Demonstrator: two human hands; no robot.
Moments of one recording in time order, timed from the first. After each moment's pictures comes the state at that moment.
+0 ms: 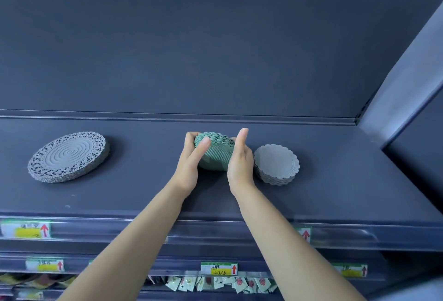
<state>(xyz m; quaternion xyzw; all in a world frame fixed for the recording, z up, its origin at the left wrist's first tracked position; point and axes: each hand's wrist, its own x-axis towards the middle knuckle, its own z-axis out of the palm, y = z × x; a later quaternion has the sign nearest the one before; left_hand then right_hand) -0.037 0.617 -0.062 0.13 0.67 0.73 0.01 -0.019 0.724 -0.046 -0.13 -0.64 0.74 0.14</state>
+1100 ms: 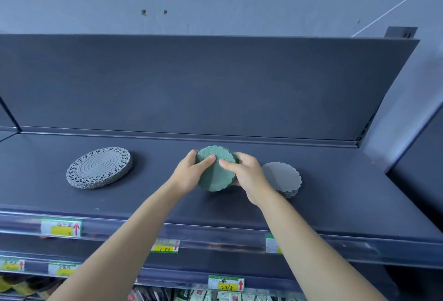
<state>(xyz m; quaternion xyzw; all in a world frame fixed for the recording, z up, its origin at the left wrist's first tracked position) -0.024 0.587 -0.027 0.05 0.79 0.61 0.03 -0.011 0.742 -0.031 0.01 -0.70 0.71 -0.01</state>
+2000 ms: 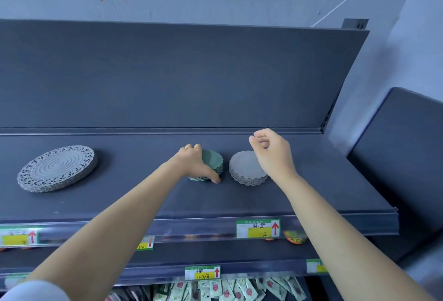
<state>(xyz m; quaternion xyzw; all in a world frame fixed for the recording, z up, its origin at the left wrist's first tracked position) -0.051 0.652 -0.021 0.11 0.98 0.14 0.11 0.010 0.844 -0.014 -0.07 -0.85 0.47 0.23</state>
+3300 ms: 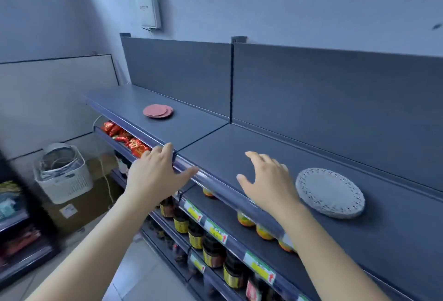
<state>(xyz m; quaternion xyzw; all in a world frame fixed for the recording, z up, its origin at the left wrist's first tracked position) 0.129 0.101 0.035 -0.27 0.95 0.01 -0.16 0.015 0.296 0.016 0.35 -0.91 0.19 0.09</state>
